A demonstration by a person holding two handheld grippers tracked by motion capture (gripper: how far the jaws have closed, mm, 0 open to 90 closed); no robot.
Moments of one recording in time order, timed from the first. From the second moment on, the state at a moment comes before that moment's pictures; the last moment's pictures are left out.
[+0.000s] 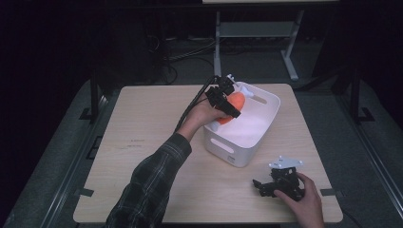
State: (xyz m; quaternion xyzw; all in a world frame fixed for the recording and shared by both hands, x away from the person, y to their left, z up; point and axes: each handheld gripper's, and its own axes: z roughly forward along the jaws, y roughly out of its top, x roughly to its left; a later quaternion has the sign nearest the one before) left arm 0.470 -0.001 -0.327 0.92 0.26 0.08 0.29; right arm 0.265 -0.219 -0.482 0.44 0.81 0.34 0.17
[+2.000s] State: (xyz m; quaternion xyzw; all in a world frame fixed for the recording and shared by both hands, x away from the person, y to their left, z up) left arm 0.408 0.118 -0.305 0.89 0.26 0.10 0.36; right arm 0.266 -0.220 -0.483 0.44 0.81 0.34 0.17
